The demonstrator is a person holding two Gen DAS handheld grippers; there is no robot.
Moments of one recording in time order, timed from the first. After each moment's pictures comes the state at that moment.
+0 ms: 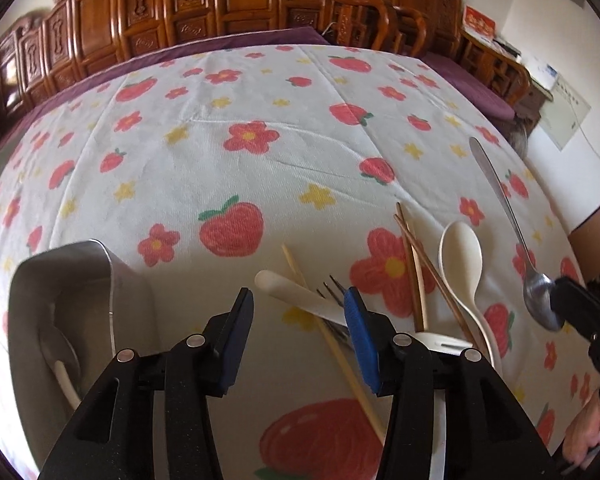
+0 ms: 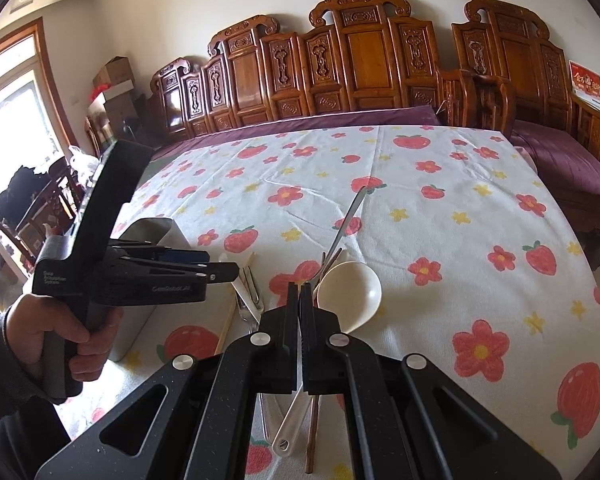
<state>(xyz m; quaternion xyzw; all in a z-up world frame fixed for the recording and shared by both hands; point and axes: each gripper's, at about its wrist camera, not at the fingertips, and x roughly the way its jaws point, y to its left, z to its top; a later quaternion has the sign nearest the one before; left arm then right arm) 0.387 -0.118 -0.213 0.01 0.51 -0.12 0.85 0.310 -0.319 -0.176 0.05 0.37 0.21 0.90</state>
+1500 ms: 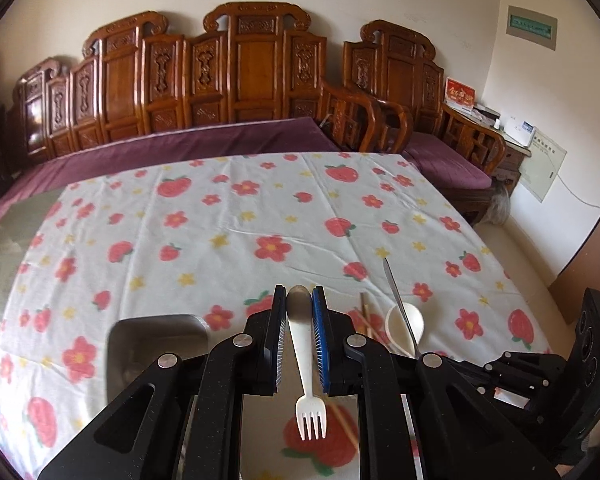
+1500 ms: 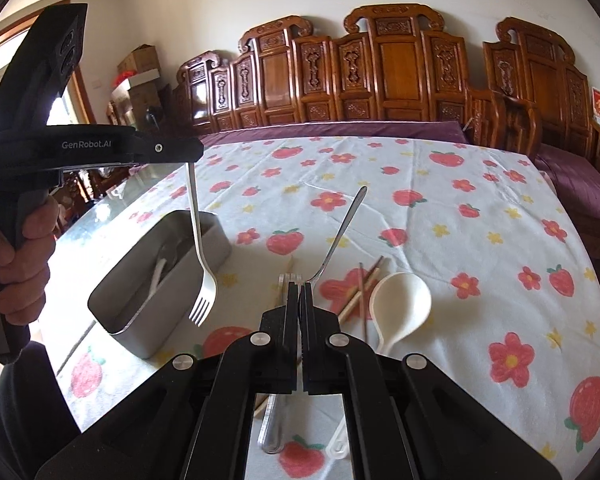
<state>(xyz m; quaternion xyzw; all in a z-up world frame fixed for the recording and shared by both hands) 0.334 -0.080 -0.090 0.00 0.37 -0.12 0.92 0.292 -0.272 -0.158 0.02 0.36 0.25 0.90</state>
